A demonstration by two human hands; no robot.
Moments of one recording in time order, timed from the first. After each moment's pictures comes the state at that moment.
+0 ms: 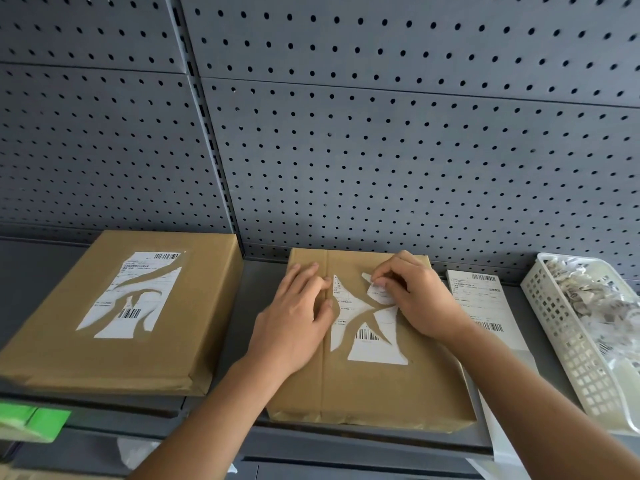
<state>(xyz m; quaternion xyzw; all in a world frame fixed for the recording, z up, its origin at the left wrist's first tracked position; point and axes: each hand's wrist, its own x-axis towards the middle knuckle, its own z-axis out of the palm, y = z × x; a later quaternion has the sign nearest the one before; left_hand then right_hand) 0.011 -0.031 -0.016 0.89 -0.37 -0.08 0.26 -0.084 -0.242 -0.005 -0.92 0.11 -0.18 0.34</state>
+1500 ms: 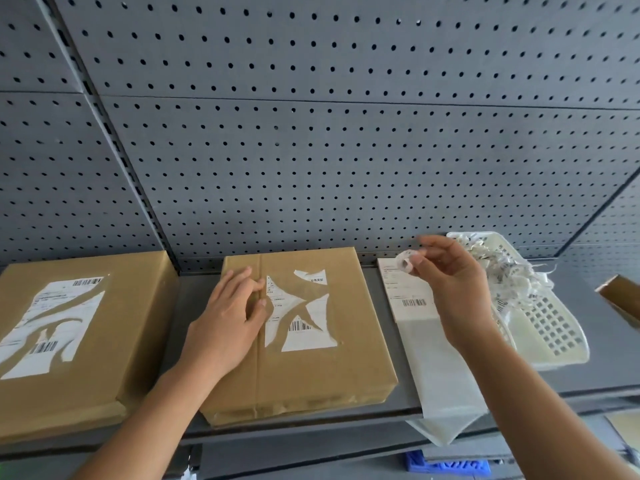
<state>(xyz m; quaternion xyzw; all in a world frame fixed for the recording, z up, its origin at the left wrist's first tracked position) 0.017 -0.032 -0.022 0.89 -0.38 -0.08 0.25 -0.195 -0.269 0.033 -0.65 0.31 -0.42 0.56</state>
